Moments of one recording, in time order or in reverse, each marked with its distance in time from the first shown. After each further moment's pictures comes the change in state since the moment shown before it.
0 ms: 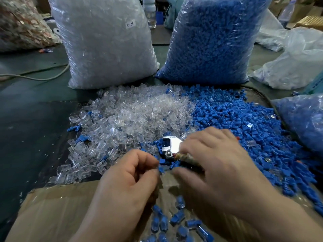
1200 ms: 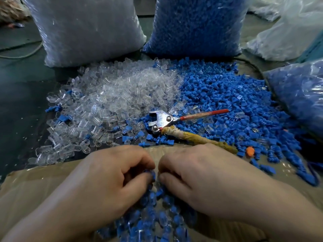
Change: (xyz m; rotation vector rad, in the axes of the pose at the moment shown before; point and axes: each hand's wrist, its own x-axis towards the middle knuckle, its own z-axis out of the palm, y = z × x) left_hand -0.006 0.007 -0.022 0.680 -0.319 0.374; right_hand -0.017 -0.021 -0.013 0.186 -0.488 -0.083
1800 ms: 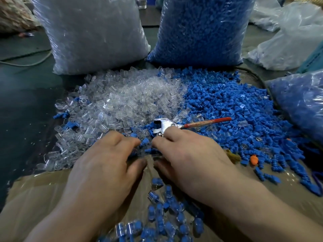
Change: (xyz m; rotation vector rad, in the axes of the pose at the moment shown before) left_hand 0.012 -0.007 0.007 0.392 0.219 -0.246; right_hand 0.030 0.007 0.014 -0.136 0.263 0.064
